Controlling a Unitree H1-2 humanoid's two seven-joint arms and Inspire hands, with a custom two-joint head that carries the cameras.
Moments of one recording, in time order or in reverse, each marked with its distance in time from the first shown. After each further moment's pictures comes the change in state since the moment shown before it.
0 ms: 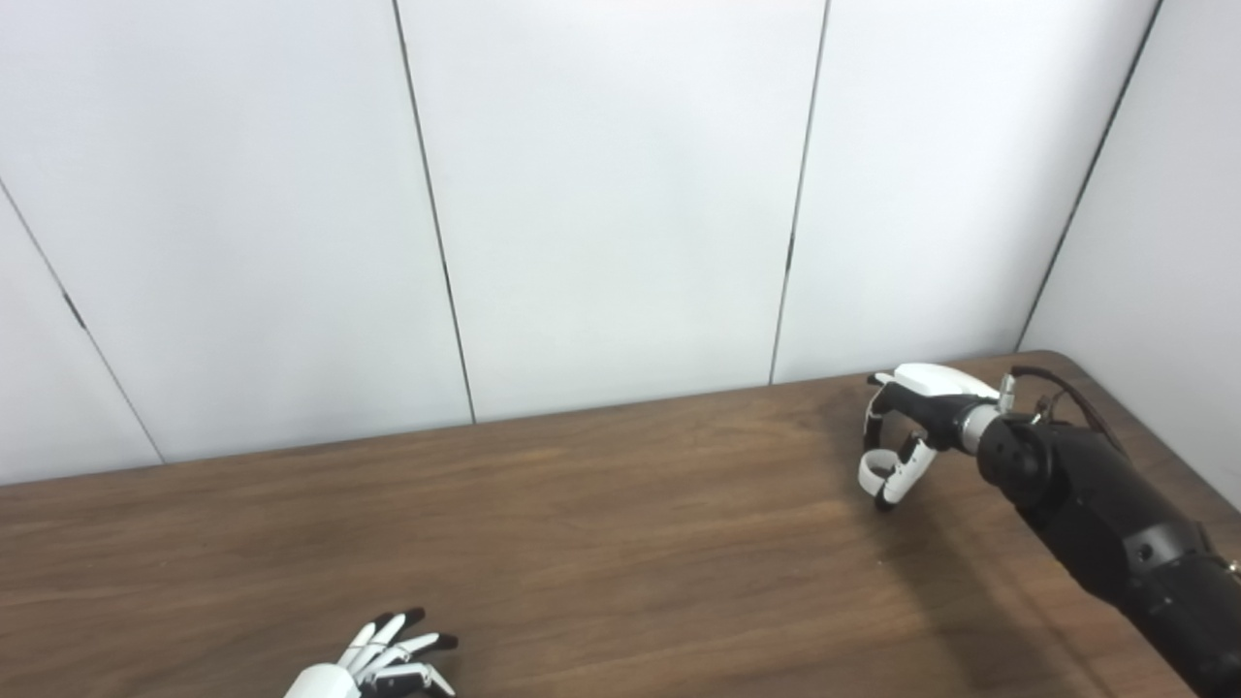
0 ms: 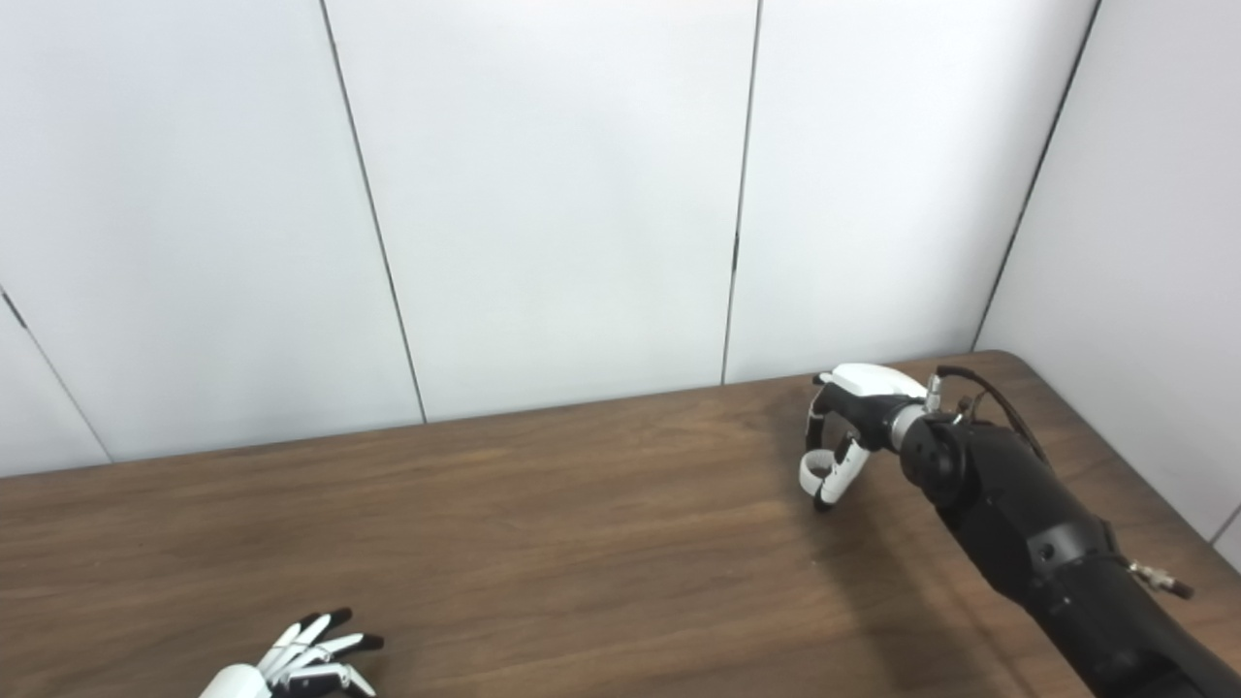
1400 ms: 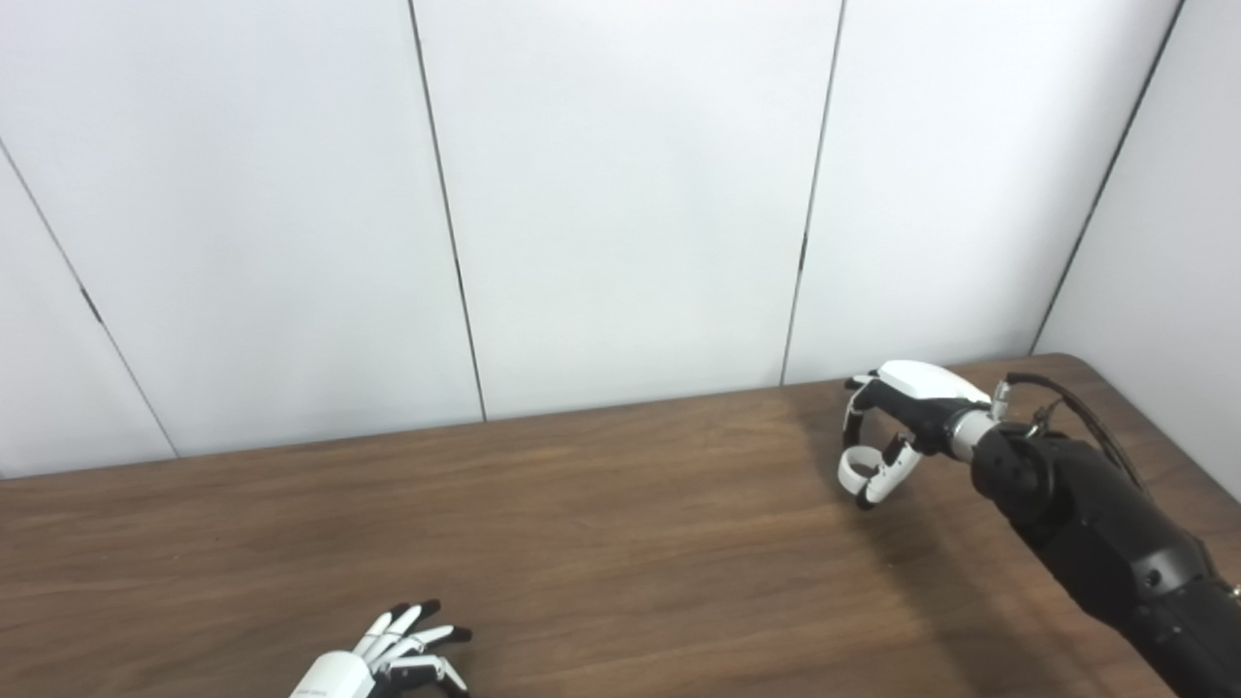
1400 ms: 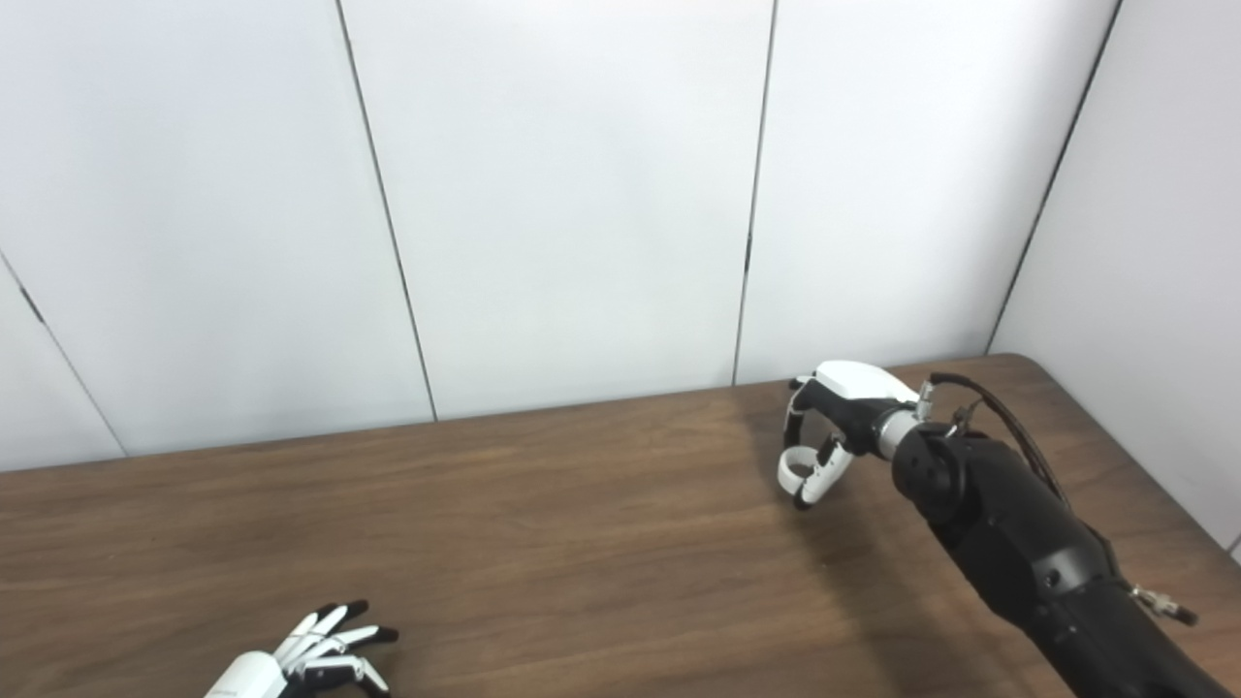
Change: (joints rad) left arm -0.058 -0.007 -0.011 0.050 0.013 -0.019 -0.020; right arm 0.063 0.011 -0.040 -0.162 0.027 -0.009 -0.022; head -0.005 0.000
